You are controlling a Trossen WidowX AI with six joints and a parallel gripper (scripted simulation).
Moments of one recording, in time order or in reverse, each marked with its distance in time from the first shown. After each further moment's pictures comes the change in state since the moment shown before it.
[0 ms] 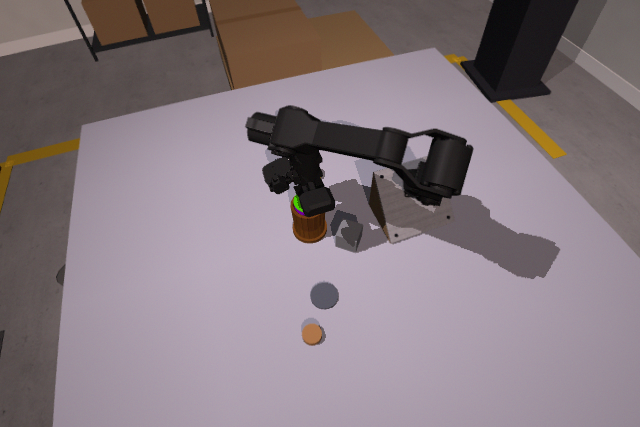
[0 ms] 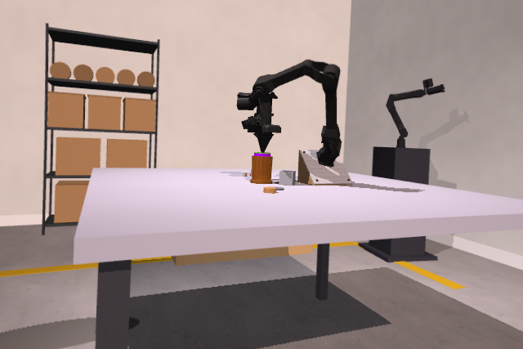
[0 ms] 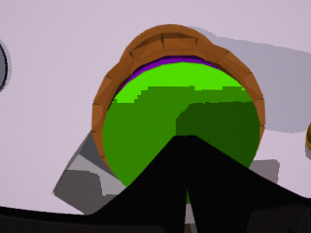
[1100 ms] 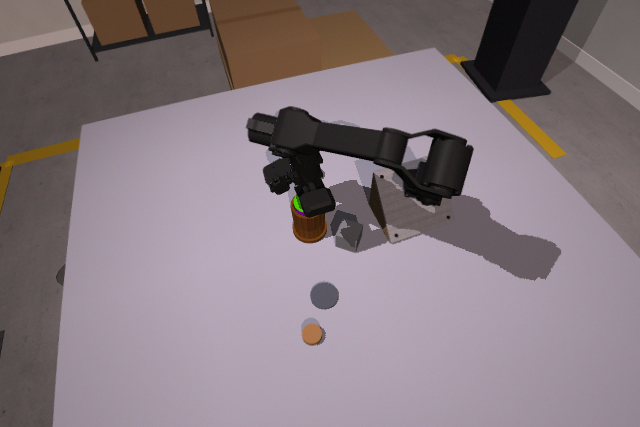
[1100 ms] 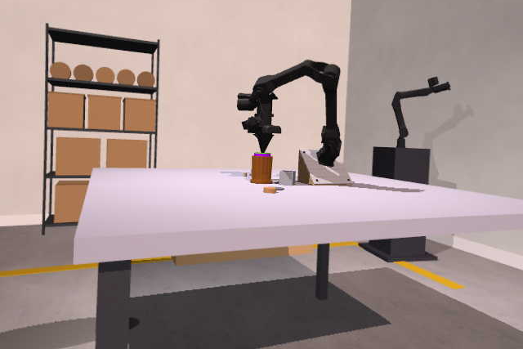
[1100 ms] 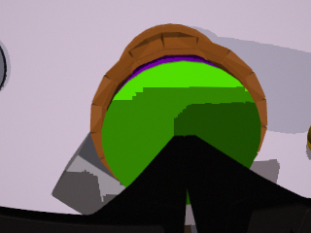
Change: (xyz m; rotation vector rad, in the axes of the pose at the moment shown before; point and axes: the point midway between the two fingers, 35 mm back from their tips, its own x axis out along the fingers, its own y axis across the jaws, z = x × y) arm 0.002 0.000 -0.001 0.000 -0.002 0.001
